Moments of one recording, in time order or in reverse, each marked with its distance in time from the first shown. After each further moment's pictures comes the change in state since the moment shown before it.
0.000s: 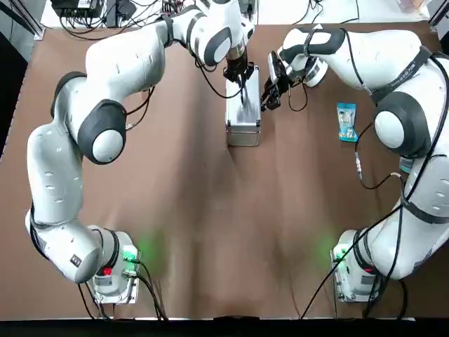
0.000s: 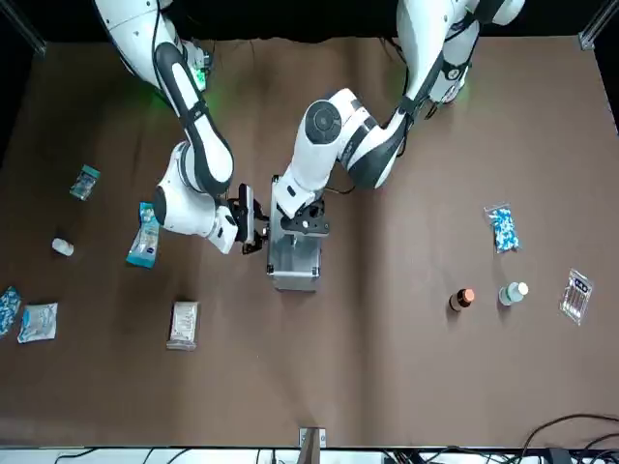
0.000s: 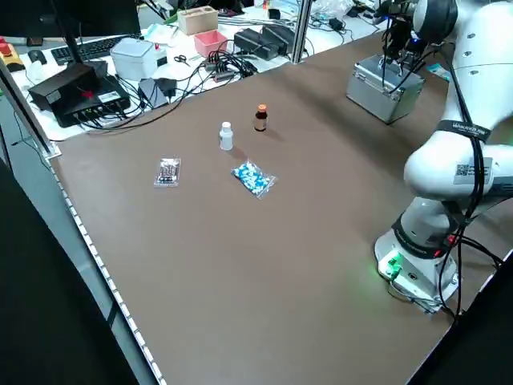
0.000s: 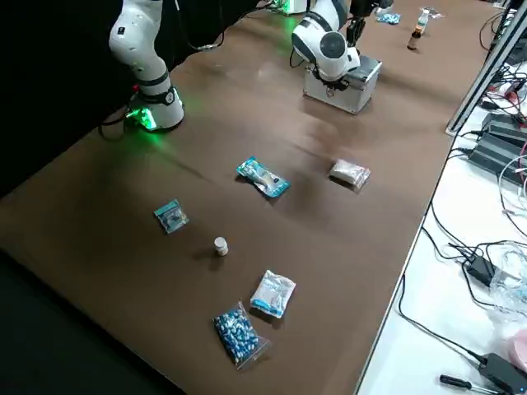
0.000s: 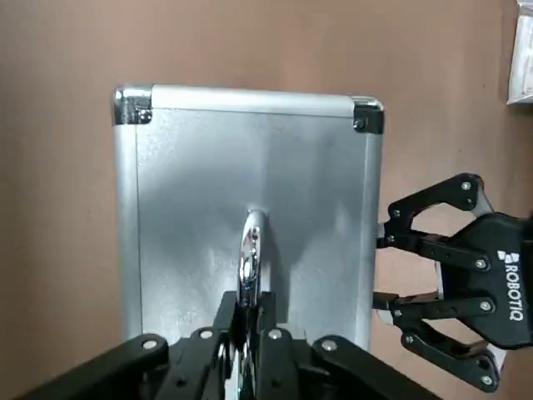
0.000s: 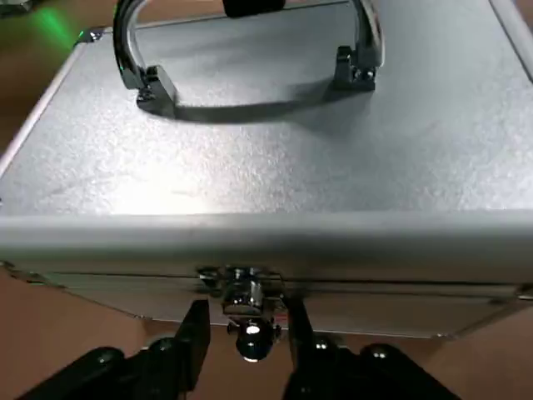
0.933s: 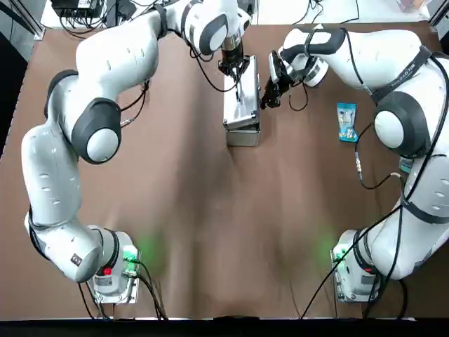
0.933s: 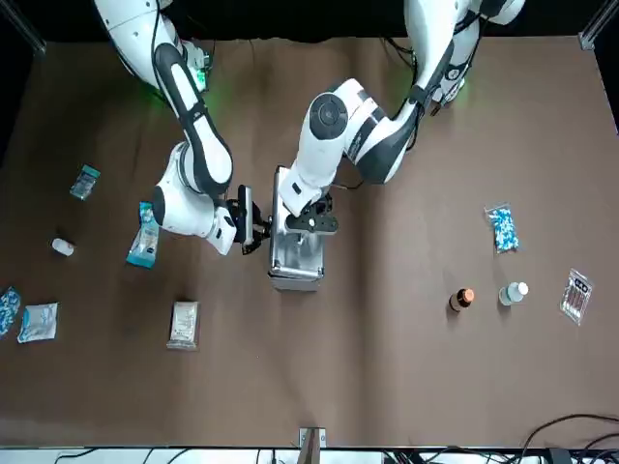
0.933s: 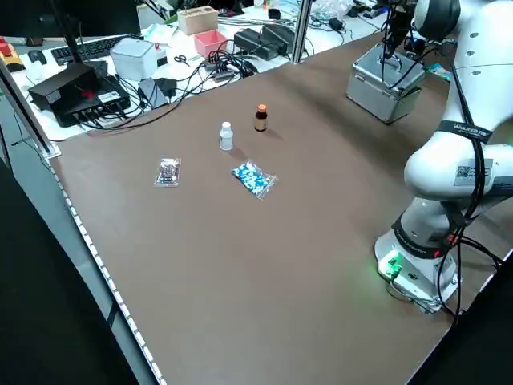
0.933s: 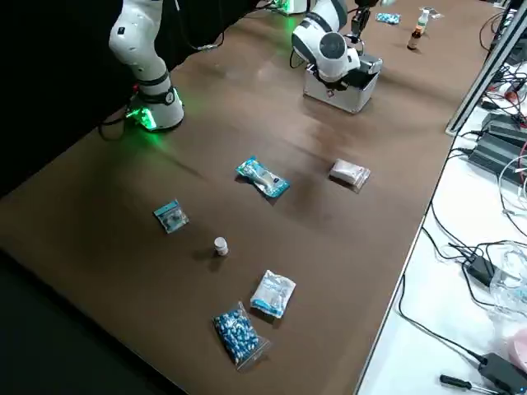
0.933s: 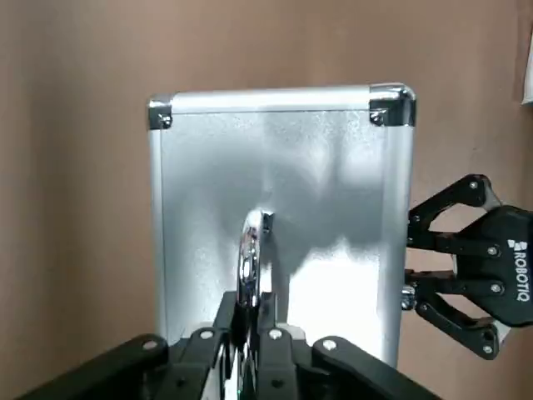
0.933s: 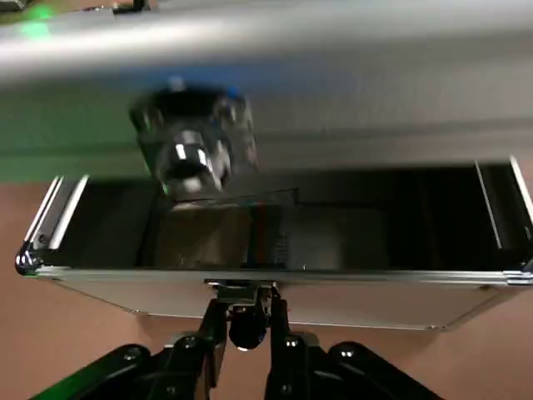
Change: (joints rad) left arm 0.023 -0.039 0.000 0.018 0.001 -0.101 0.019; right arm 0.002 0.001 -0.007 -0.001 0.001 0.005 -0.001
